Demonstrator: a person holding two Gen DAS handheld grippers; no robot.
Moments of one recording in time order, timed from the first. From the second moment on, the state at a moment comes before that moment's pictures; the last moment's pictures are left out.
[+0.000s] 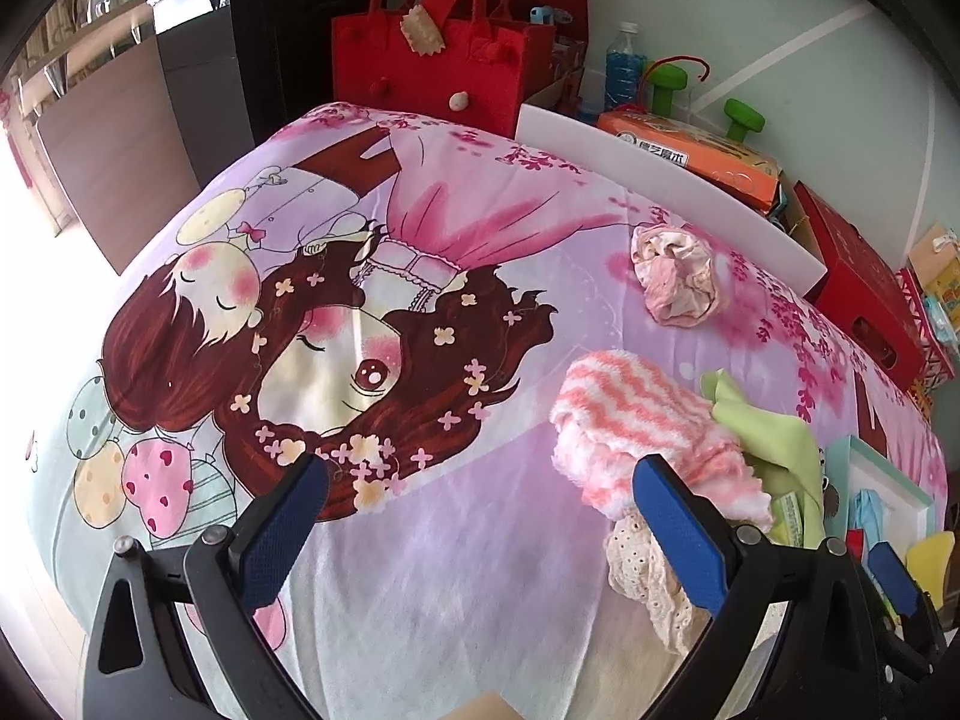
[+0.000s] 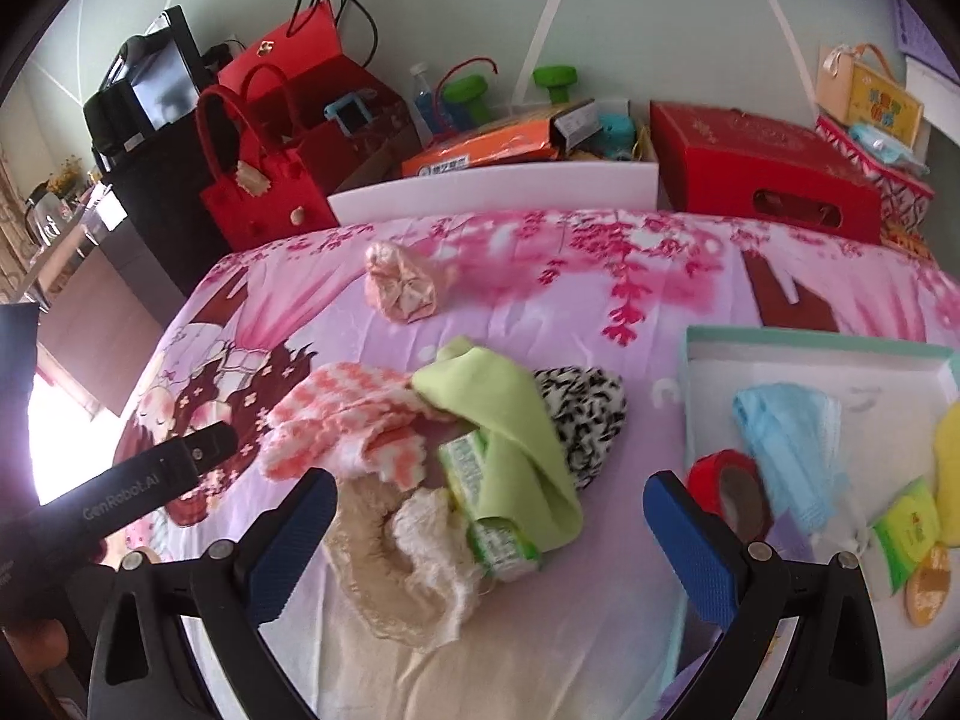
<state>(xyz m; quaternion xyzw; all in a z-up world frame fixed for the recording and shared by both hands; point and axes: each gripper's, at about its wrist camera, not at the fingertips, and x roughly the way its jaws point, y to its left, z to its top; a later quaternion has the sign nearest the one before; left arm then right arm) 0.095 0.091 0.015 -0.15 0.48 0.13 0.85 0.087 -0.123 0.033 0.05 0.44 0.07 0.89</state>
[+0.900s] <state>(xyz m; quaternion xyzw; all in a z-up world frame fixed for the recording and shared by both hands) 0.123 0.086 -0.009 -0.20 0.47 0.11 0.85 0.107 -0.132 0.011 0.05 0.44 0.06 0.90</state>
